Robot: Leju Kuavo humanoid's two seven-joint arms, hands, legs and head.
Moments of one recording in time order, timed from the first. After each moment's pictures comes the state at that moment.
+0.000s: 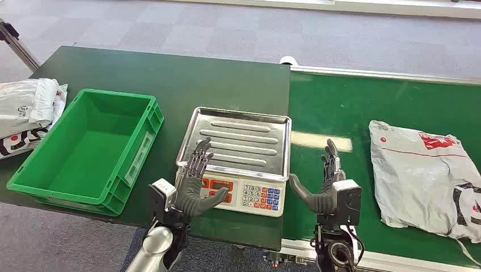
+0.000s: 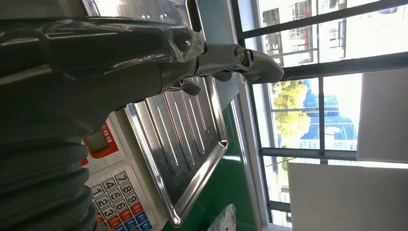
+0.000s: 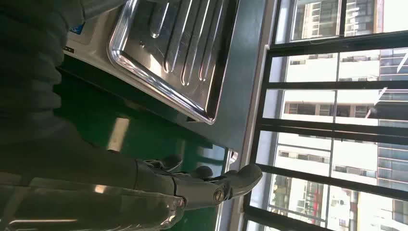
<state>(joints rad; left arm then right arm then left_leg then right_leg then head) -0.13 -0.19 -0.25 -1.30 -0.09 -0.15 -0.57 -0.14 0.17 0.14 -1.33 0.15 -0.02 -0.42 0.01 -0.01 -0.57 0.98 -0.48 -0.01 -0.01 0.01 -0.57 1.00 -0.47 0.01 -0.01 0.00</state>
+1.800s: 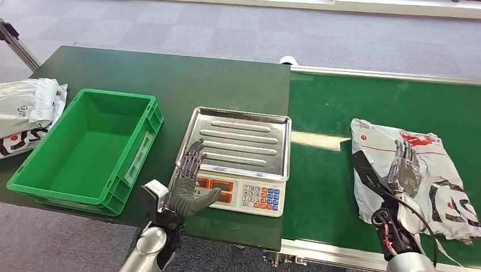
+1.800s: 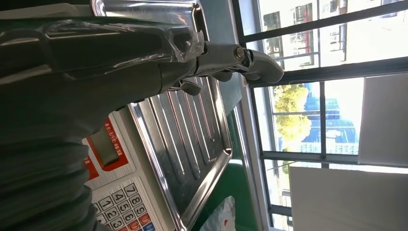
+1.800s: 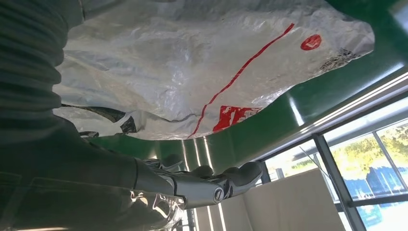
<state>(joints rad) -0.13 -0.15 -0.25 -1.30 -0.05 -0.15 -0.58 -0.61 -0.14 -0.09 -0.52 1.01 -0.48 -0.10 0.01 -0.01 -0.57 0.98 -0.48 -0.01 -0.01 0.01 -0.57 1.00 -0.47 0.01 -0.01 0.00</state>
